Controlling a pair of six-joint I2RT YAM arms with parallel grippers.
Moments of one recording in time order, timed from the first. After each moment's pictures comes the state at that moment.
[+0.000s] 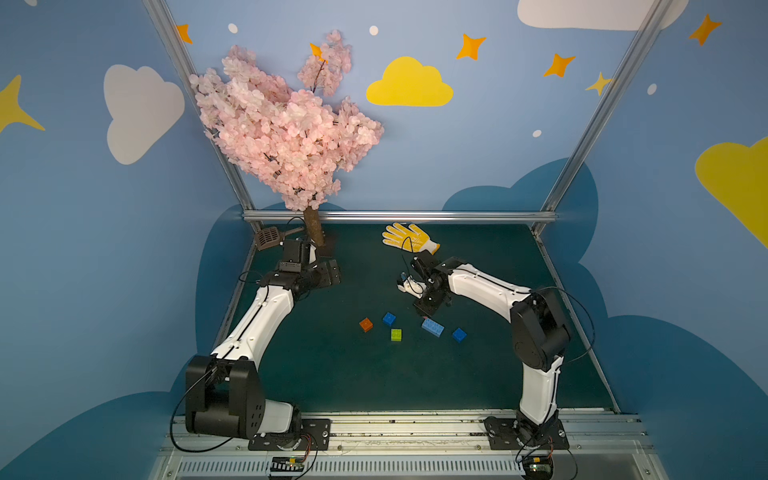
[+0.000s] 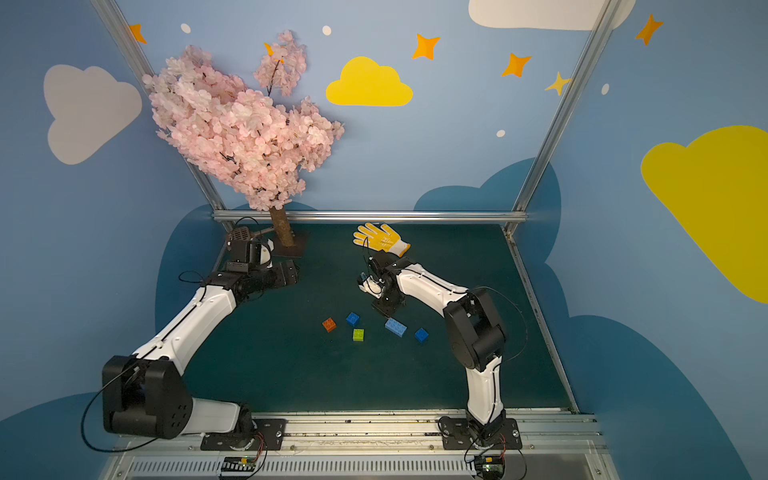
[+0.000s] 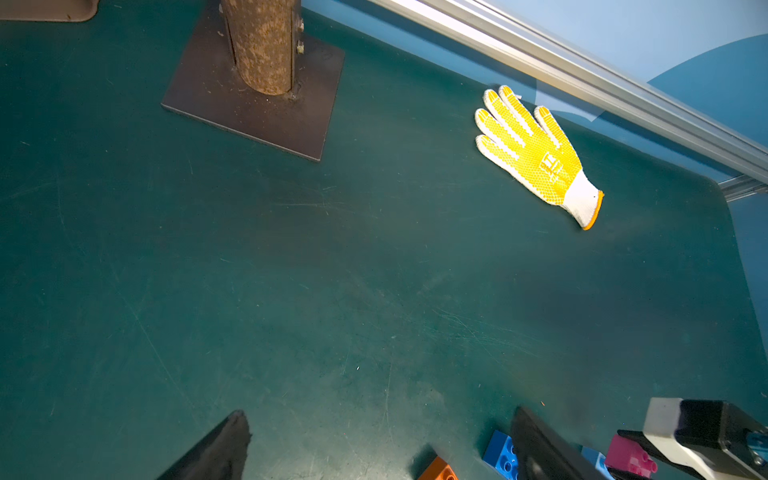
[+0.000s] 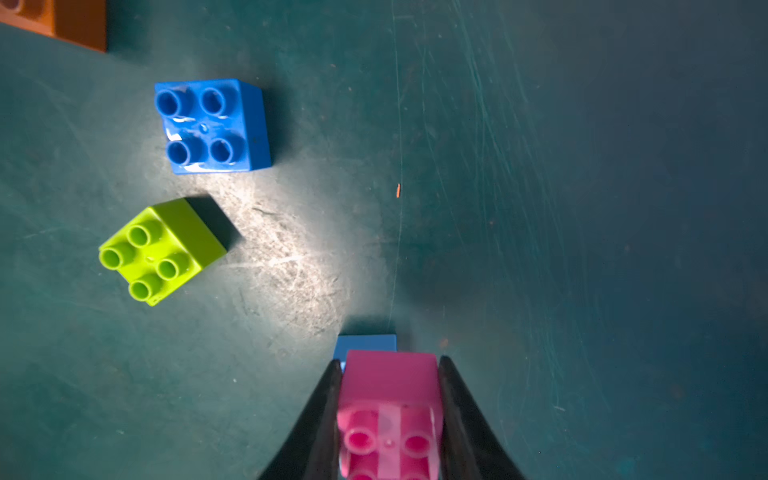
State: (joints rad) left arm -0.08 1.40 1.08 -0.50 0.14 -0.34; right arm 0.69 1.96 1.50 -0.90 -0.07 -0.34
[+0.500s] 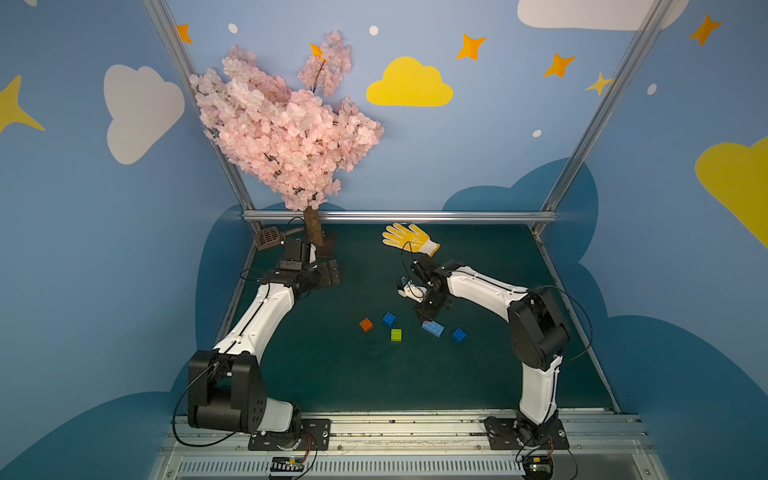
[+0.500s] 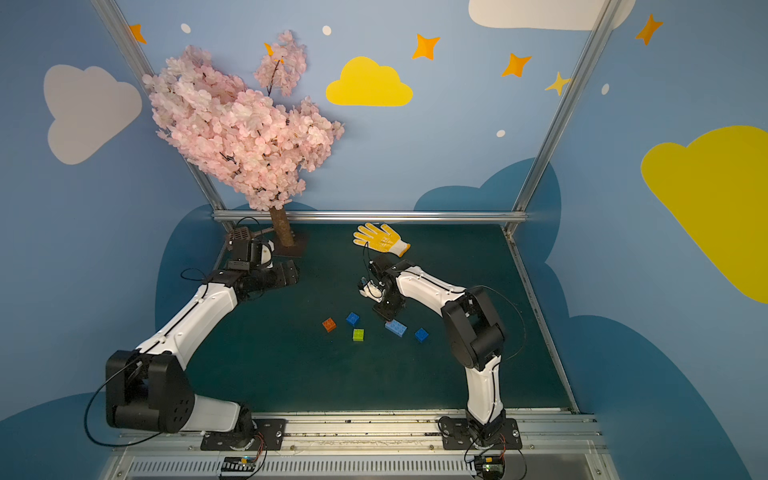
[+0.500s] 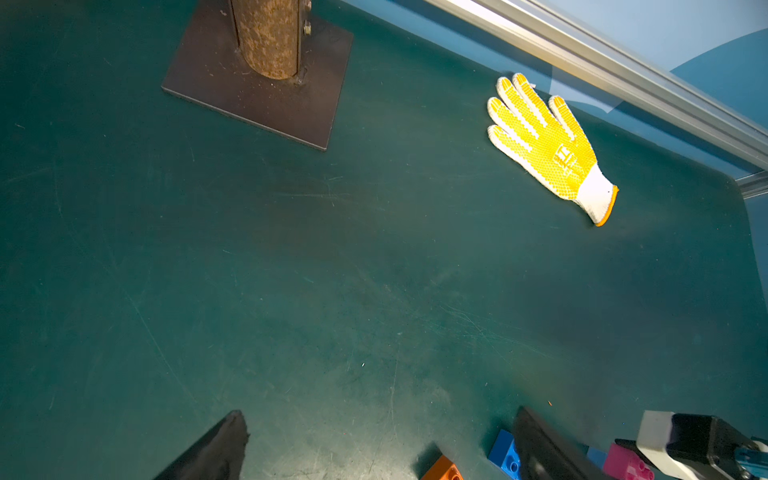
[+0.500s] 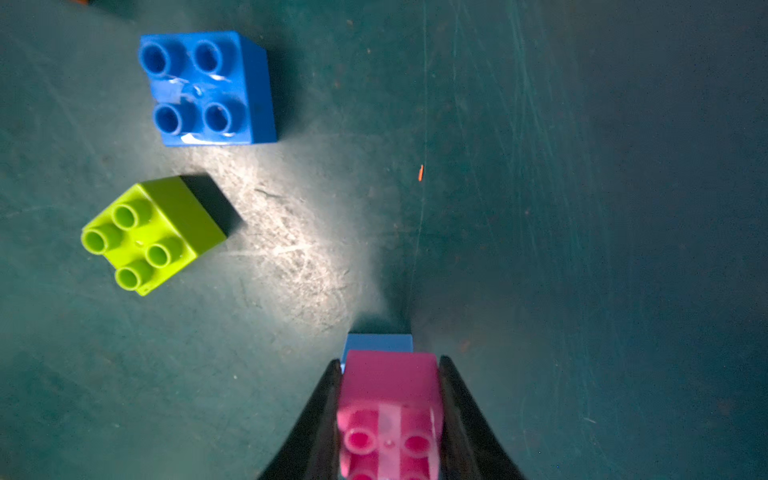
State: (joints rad) left arm -0.08 1.43 1.10 -0.51 0.14 -0.35; right arm 0.69 1.96 1.47 -0.90 -0.09 -0.34
